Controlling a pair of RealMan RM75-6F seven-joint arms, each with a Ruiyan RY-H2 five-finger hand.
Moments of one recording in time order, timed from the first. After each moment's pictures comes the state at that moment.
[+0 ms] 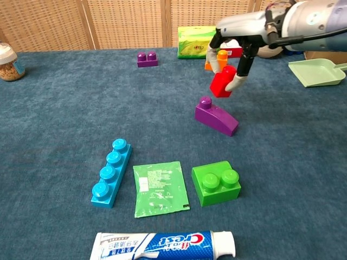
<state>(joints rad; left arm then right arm) -0.15 -0.98 0.11 -1.73 1.74 1.43 -0.13 1.03 -1.35 0.22 -1.65 -0.73 0.81 -0.51</state>
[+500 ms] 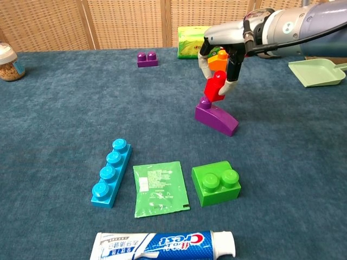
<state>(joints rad) -0.14 -0.98 0.11 -1.70 1.73 1.44 -0.15 1.12 -1.41 0.18 -1.58 -0.65 0.81 -0.58</state>
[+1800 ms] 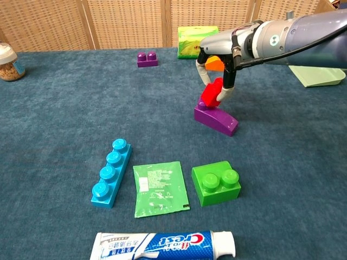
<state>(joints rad) -0.15 -1.00 0.12 -1.66 1.72 1.42 -0.20 1.17 -1.46 0.13 -1.53 -0.59 0.83 -0.63</state>
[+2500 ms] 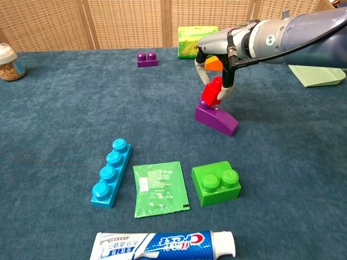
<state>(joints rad) -0.15 -1.02 0.12 -1.63 1.72 1.42 -0.22 1.20 -1.47 0.12 -1.54 -0.55 0.86 -0.68</state>
